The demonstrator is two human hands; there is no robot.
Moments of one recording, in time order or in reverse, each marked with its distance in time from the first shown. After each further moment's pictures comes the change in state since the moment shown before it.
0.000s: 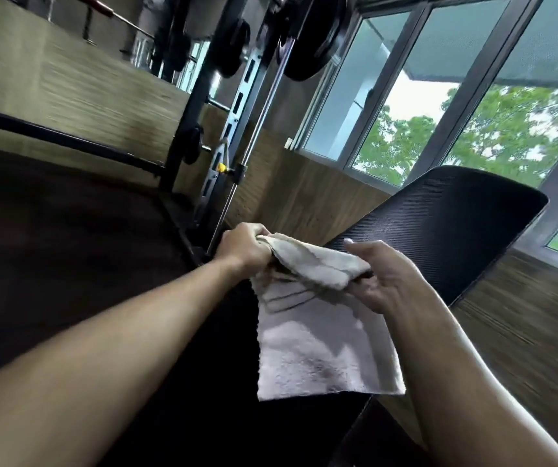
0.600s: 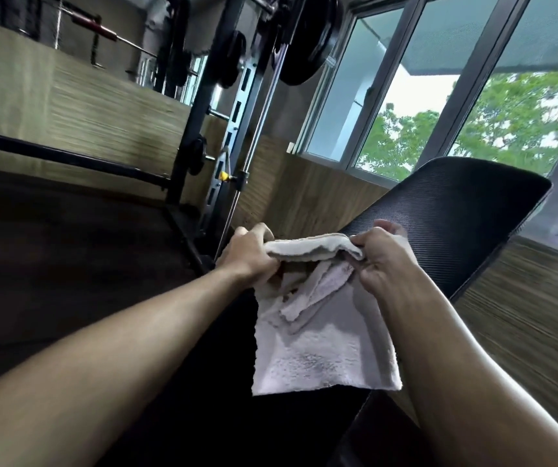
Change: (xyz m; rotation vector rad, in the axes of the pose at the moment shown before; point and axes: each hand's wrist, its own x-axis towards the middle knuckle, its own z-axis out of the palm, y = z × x) left_hand 0.003 0.002 0.022 0.204 -0.028 0.049; right_hand 0.015 -0.012 0.000 0.131 0.117 -0.268
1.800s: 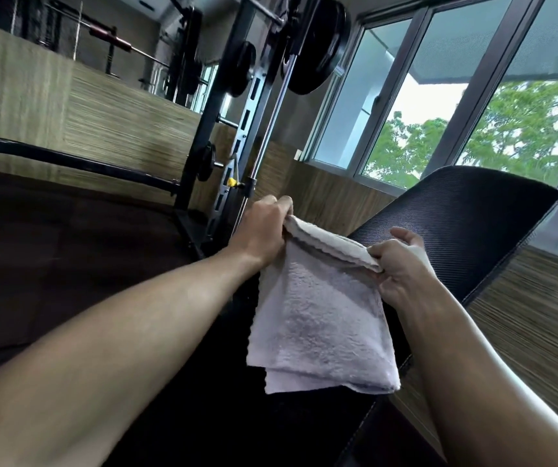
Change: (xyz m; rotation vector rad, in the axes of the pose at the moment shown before) left_hand 0.020 0.025 -0.027 0.118 0.275 0.436; right_hand 0.011 -0.002 -0.017 -0.115 -0.001 -0.038
